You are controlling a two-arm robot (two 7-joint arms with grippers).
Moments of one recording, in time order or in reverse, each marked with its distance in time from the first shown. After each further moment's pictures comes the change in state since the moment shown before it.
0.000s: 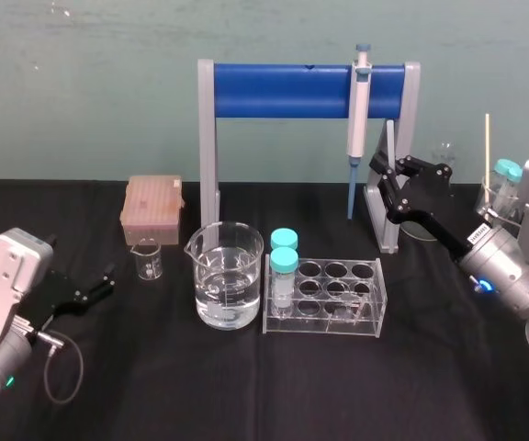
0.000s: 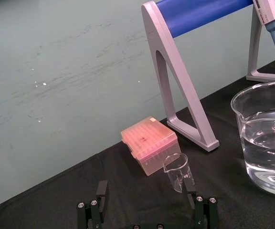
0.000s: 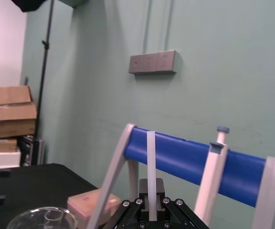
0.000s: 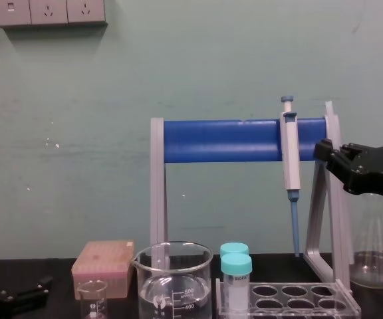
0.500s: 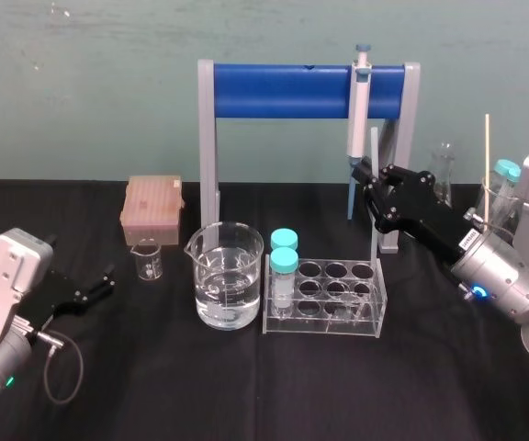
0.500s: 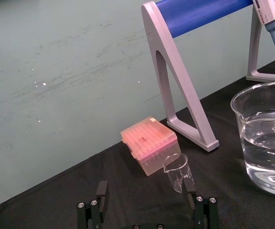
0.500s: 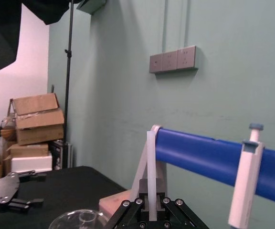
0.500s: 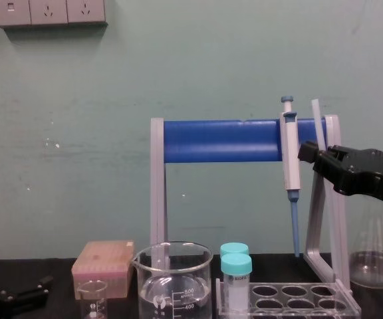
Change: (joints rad) left arm 0.000 0.000 0.000 0.000 0.000 0.000 0.000; right arm -0.022 -0.003 0.007 -0.052 0.065 0.092 0.103
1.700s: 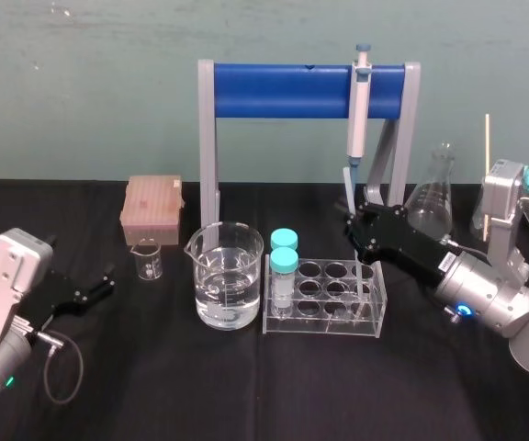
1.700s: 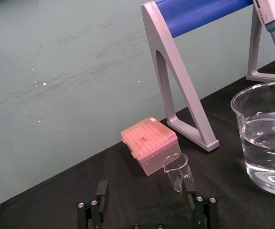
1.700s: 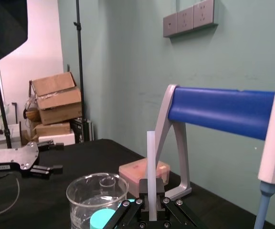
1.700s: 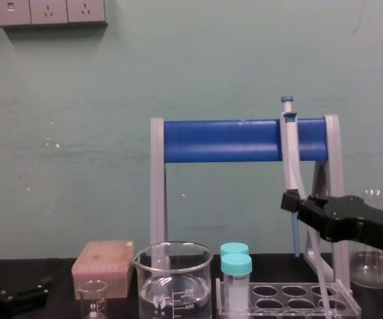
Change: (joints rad) left arm 0.000 0.000 0.000 0.000 0.000 0.000 0.000; right arm 0.061 -0.016 -0.069 0.153 0.021 0.055 0.088
